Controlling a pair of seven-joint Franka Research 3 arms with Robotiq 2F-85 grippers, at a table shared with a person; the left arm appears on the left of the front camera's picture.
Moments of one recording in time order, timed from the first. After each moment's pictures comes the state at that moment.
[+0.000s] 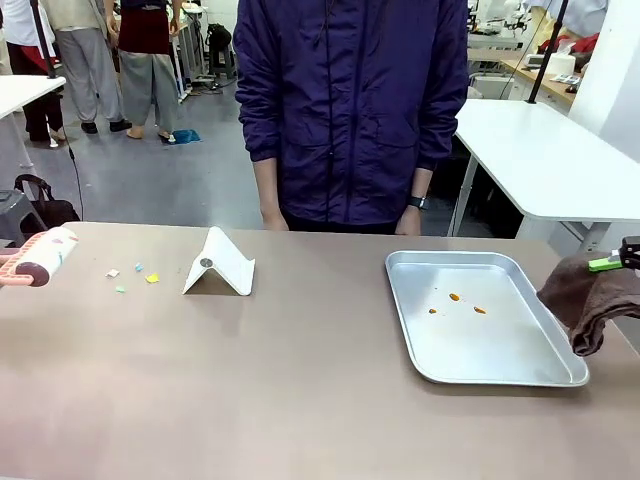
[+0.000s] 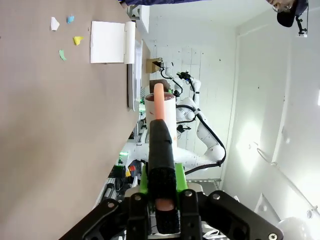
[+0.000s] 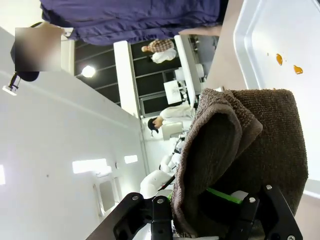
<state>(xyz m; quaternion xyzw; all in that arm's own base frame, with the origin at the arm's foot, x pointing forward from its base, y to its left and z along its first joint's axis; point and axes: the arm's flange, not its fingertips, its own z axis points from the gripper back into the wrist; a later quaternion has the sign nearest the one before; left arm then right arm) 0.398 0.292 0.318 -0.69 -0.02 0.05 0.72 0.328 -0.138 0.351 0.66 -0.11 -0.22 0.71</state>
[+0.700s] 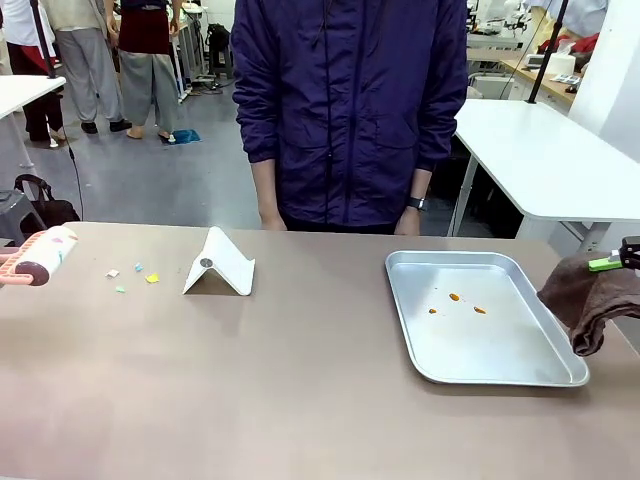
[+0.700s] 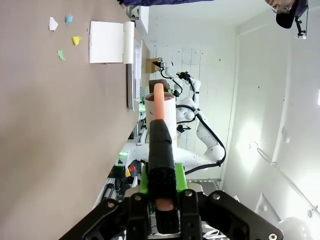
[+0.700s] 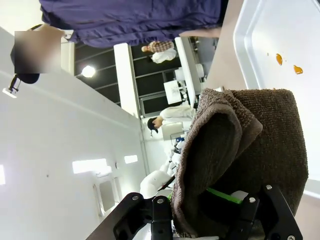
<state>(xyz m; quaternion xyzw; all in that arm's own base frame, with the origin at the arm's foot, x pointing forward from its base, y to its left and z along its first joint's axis) 0.397 0.291 0.319 -0.69 -0.02 0.05 0.72 0.328 -0.138 0.351 0.66 -0.11 -0.22 0.71</state>
